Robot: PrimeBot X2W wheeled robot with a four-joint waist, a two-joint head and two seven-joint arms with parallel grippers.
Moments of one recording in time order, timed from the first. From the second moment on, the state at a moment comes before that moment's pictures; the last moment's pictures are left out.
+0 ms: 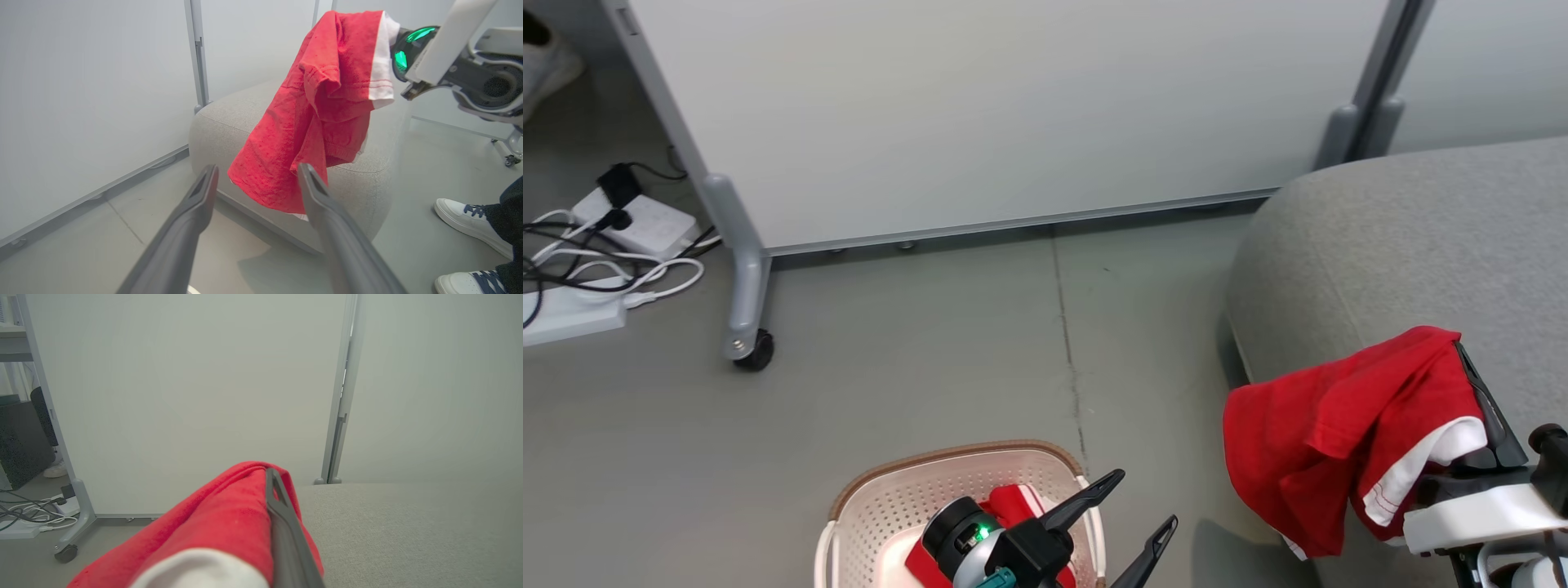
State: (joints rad) left arm -0.18 0.05 -0.75 0.34 -0.26 -0.13 -0.26; right arm -0.05 -0.14 -0.03 0.13 0.15 0.13 -0.26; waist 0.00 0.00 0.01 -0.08
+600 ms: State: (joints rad) left arm -0.19 0.05 -0.75 0.32 -0.26 -0.13 -0.26; right arm -0.06 -0.14 -0.05 0.11 0.14 0.13 -0.26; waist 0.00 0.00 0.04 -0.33
